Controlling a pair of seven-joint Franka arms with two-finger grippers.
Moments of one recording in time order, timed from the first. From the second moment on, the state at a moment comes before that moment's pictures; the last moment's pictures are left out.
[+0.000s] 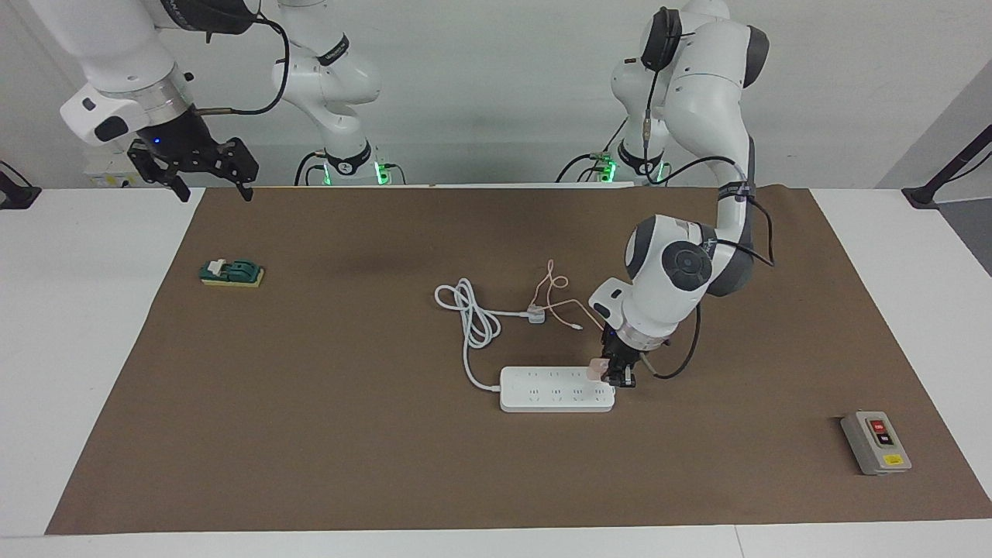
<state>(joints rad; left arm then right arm) -0.25 0.58 -0.15 -1.52 -0.04 2.13 1.30 -0.03 -0.04 -0.03 -1.57 -0.02 1.49 -0.07</state>
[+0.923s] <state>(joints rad) -0.25 0.50 -0.15 -1.47 -0.05 2.08 1.15 -0.03 -0.04 -0.03 -1.57 -0.02 1.49 -0.07</state>
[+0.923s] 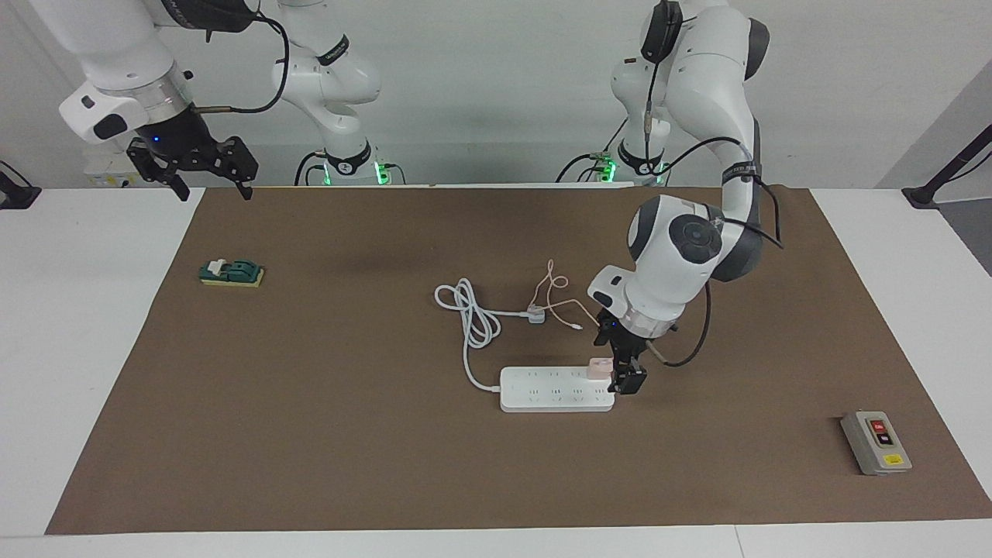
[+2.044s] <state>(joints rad) 0.01 0.07 -0.13 -1.49 -0.03 1.49 0.41 -0.04 -0.04 -0.03 -1.57 -0.02 1.49 -0.07</state>
